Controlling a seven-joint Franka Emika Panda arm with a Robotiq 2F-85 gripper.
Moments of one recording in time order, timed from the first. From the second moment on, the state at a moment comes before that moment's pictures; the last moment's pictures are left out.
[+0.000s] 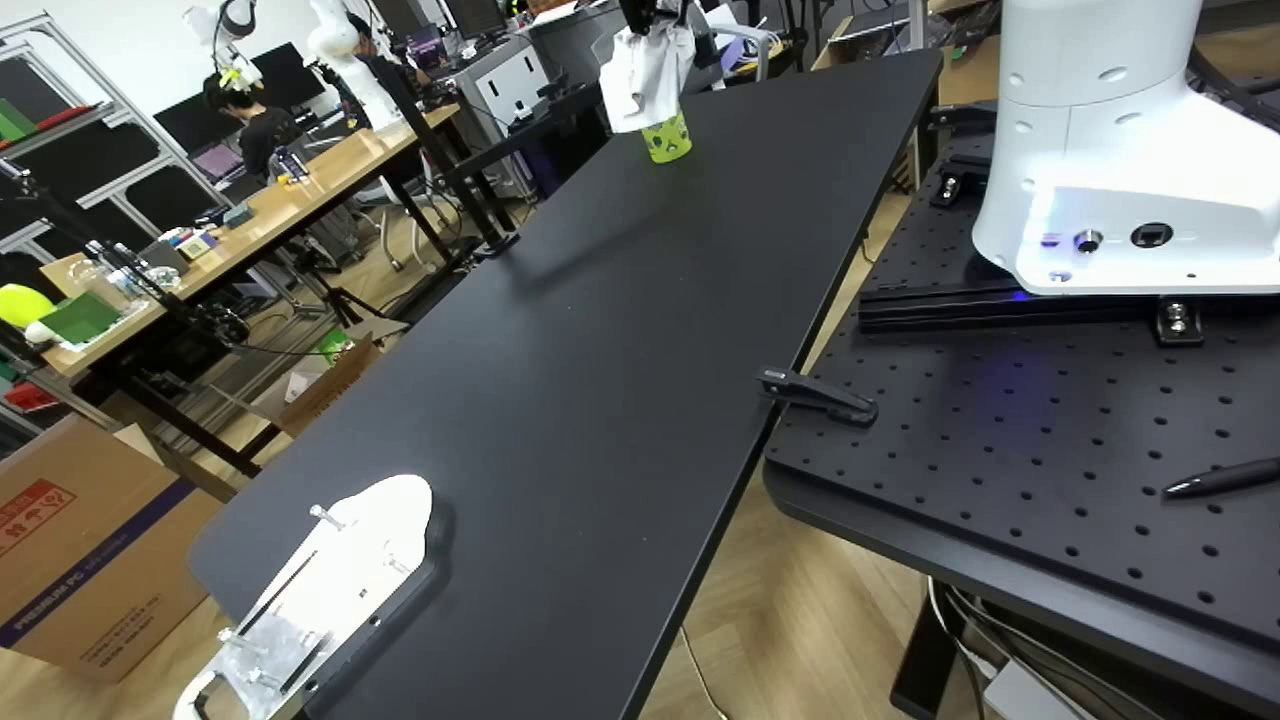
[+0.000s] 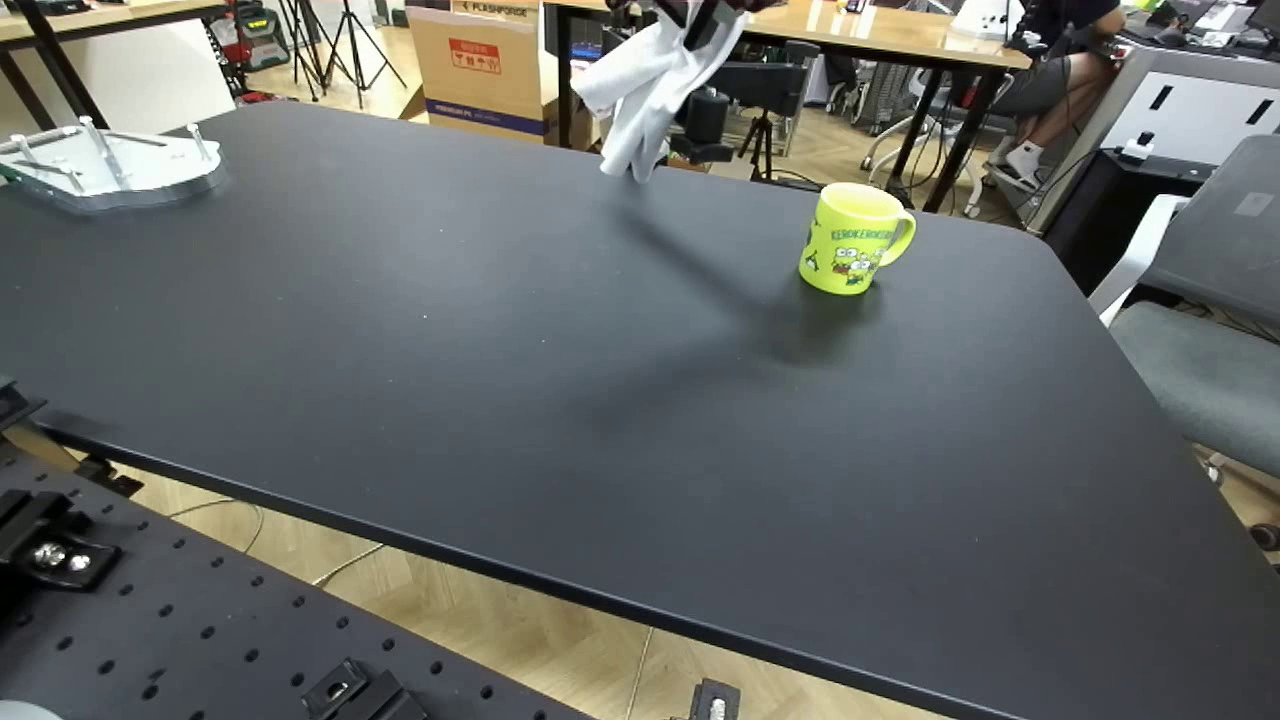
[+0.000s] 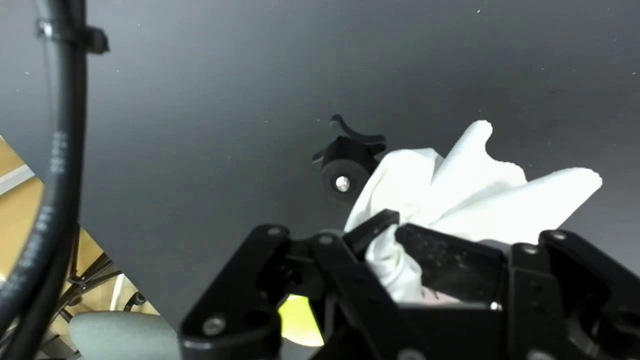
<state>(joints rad) -0.18 -0.21 -0.08 -2.52 -0.25 2.48 0.26</state>
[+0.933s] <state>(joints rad) -0.22 -0.18 -0.11 -2.53 -0.25 2.53 0.26</state>
